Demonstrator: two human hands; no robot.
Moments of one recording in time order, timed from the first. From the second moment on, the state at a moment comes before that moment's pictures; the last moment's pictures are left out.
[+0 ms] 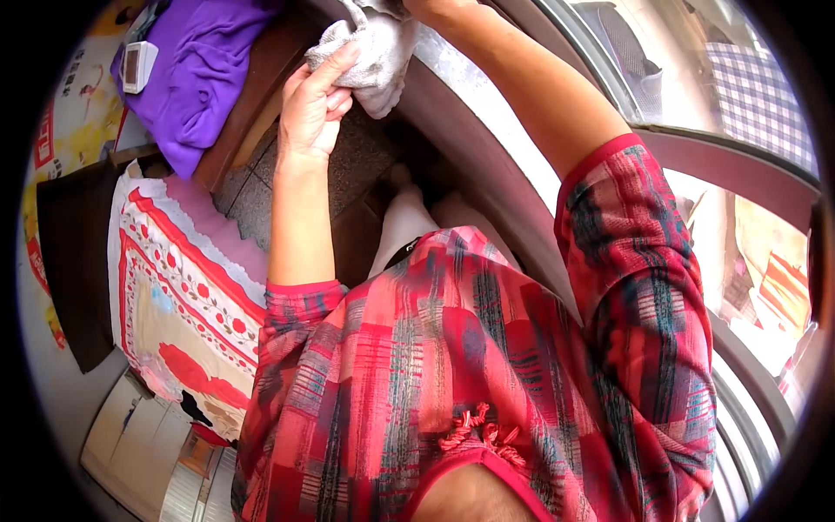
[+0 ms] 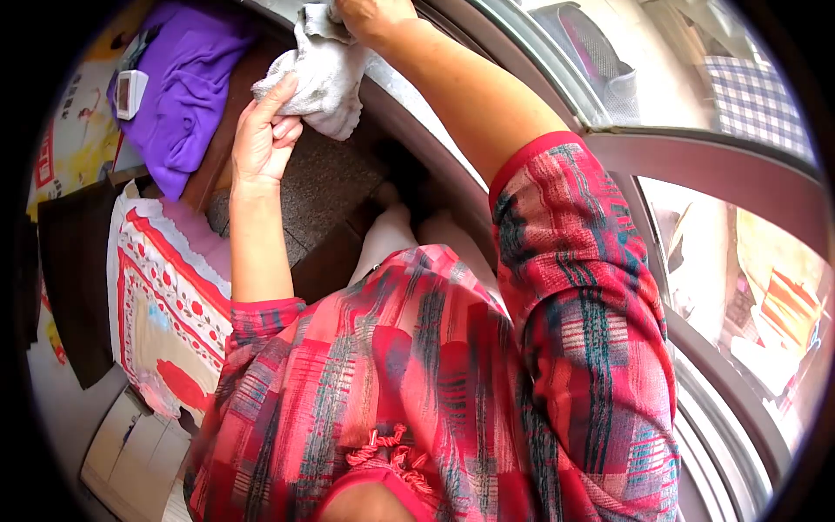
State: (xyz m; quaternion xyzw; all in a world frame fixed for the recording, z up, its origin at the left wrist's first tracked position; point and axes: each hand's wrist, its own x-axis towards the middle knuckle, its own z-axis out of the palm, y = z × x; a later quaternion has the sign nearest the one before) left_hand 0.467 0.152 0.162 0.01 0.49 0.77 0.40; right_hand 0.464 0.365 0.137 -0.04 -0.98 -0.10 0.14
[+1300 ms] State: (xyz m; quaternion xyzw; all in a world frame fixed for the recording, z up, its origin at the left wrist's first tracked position) left_hand 0.337 0.166 0.188 0.15 0.52 0.52 0.66; right_hand 0.410 0.333 0.154 -0.25 -0.92 0.12 0.28
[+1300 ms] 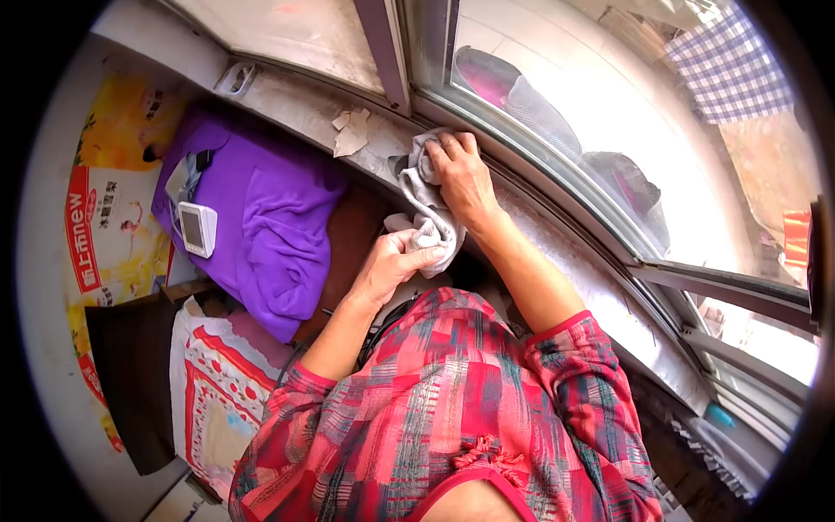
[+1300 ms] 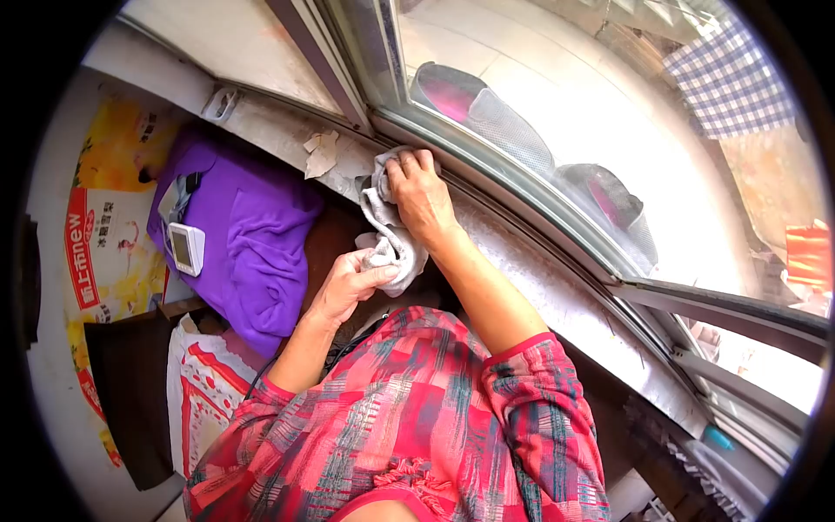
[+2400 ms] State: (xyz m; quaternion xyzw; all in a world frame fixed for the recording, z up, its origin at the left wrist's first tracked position) left_hand 0.376 0.182 0.195 0.12 0.25 0.57 0.78; right_hand 0.582 0.269 0.218 -0.23 -0.78 0.39 0.43
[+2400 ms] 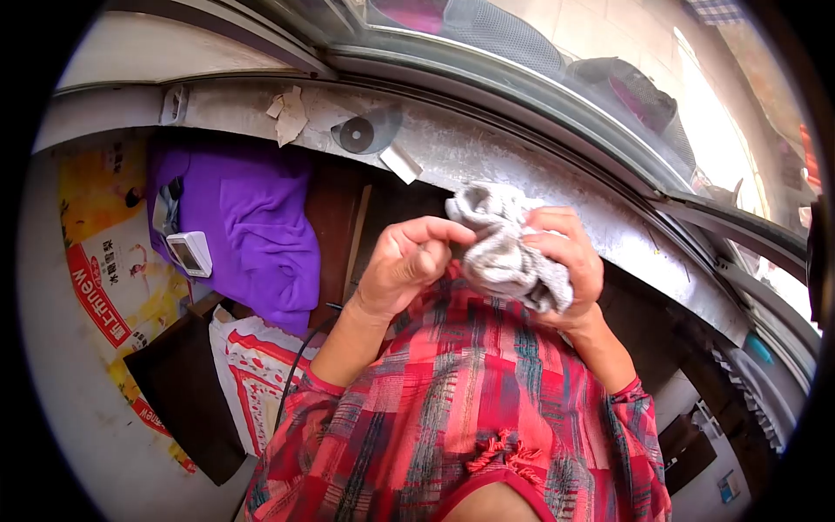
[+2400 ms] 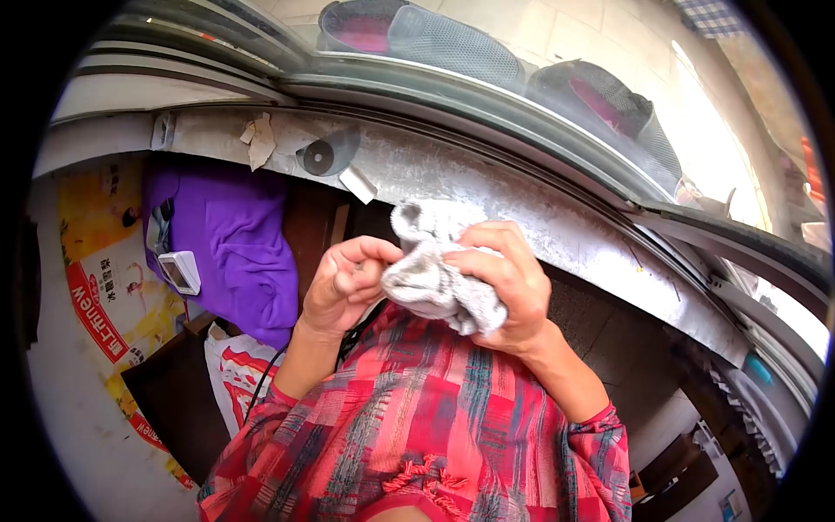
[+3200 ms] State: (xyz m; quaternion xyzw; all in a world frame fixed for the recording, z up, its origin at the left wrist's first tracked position) left_hand 0.384 0.179 0.203 0.39 0.56 0.46 0.57; right_hand 0.571 0.224 0.237 -0.30 -0.72 0.50 0.36
